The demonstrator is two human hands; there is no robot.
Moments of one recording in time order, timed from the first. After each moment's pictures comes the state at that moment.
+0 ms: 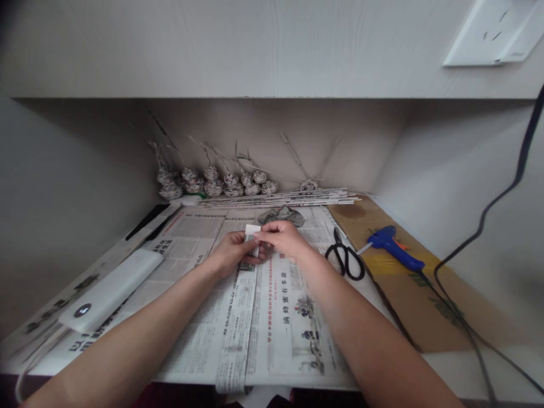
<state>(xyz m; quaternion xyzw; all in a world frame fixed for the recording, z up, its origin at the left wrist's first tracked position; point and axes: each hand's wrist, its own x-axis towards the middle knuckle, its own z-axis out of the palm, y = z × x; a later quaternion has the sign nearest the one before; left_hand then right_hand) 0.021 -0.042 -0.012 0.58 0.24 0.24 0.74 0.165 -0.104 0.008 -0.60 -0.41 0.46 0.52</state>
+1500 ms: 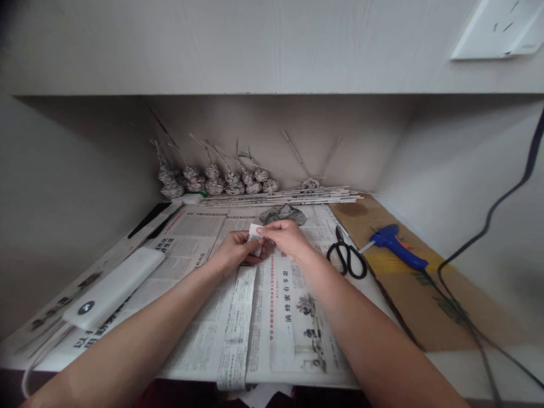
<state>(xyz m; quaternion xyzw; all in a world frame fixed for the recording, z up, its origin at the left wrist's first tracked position) 0.023 -0.046 -0.010 0.62 0.29 0.23 0.69 0.163 -0.100 0.003 -0.63 -0.36 0.43 0.54</state>
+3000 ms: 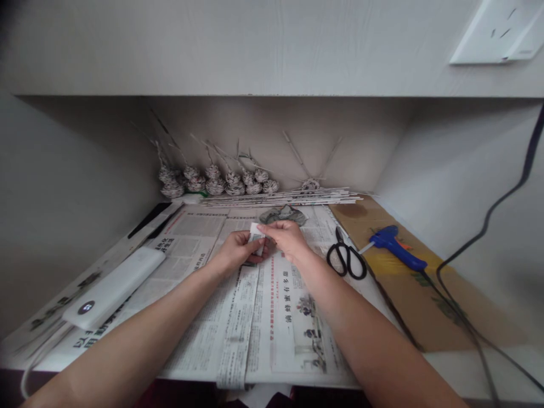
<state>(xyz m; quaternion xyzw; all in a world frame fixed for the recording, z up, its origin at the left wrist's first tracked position) 0.025 -0.048 -0.009 0.63 0.28 0.25 0.68 0.159 -0.095 -0.002 -0.59 -0.32 0.42 0.61</state>
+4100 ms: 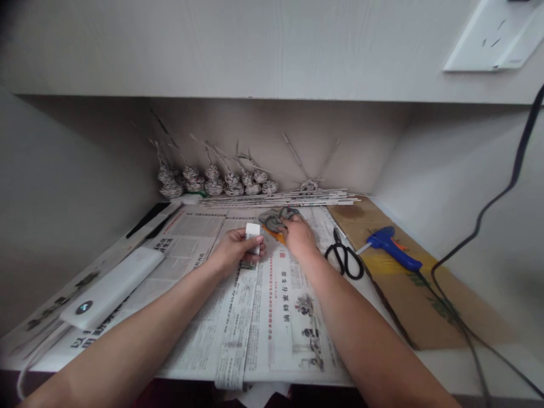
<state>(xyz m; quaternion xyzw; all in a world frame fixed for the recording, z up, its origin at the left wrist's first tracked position) 0.024 -0.046 -0.007 0.55 0.28 0.27 0.73 0.206 -0.096 -0.018 -0.79 -0.56 -0.08 0.24</state>
